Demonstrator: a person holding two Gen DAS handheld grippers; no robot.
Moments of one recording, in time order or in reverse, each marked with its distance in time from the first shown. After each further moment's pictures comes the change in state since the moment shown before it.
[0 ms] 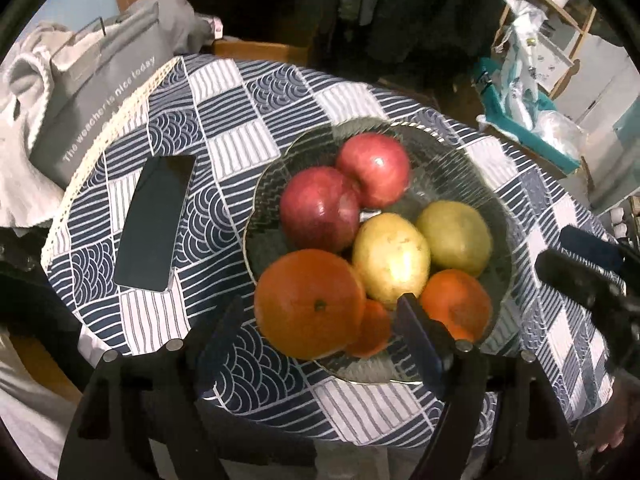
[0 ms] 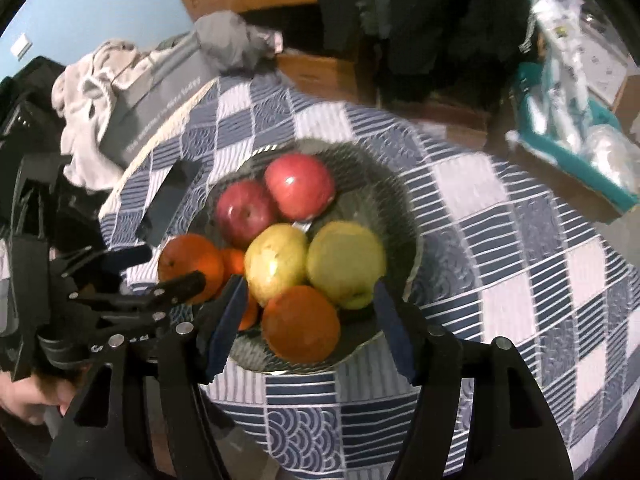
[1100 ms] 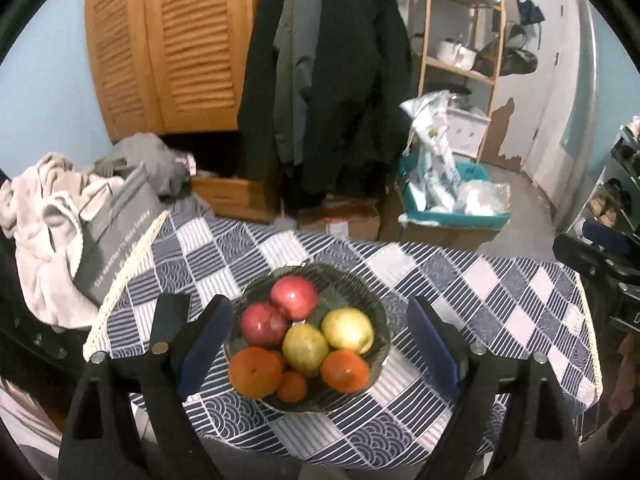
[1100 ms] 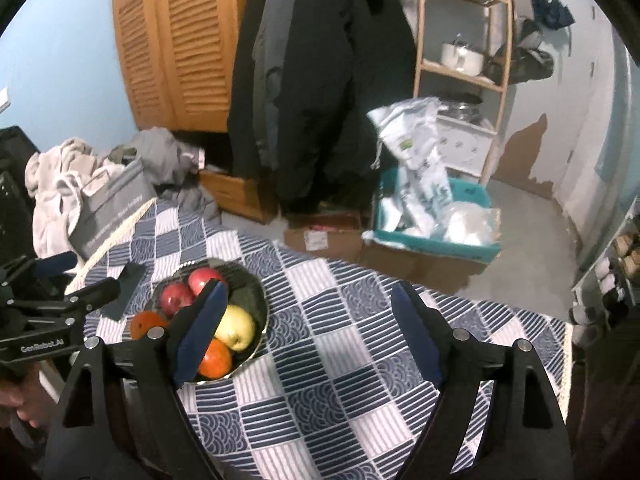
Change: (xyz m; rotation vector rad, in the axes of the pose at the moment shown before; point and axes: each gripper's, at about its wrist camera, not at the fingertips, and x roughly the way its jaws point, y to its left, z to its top) left arm -0.162 -0.081 0.005 0.153 -0.397 -0.041; right arm -0.190 -0.040 -0.018 0.055 -0.373 -0.295
